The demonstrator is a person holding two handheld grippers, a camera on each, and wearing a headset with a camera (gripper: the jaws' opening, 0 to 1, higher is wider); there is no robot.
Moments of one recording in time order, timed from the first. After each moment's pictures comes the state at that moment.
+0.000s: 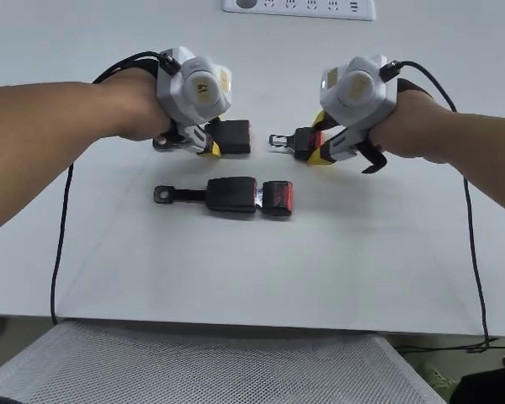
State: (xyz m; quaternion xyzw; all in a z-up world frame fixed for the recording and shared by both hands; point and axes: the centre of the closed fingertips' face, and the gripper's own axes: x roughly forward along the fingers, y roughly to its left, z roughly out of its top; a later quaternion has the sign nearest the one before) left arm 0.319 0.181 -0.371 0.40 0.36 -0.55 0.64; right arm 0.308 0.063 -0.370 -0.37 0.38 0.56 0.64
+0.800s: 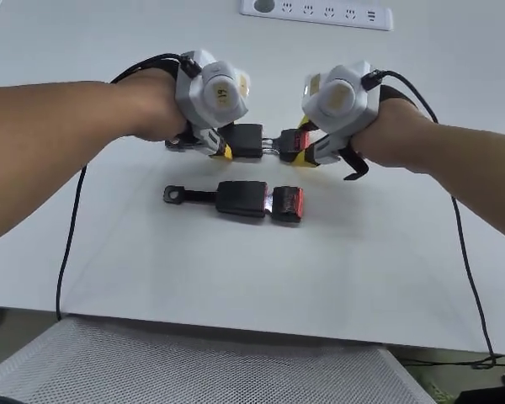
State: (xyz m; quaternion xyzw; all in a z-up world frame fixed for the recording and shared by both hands) left arm 0.323 0.182 -0.372 0.41 0.35 -0.55 0.63; right arm 0.320 0.097 -0.371 -0.39 0.35 0.56 0.64
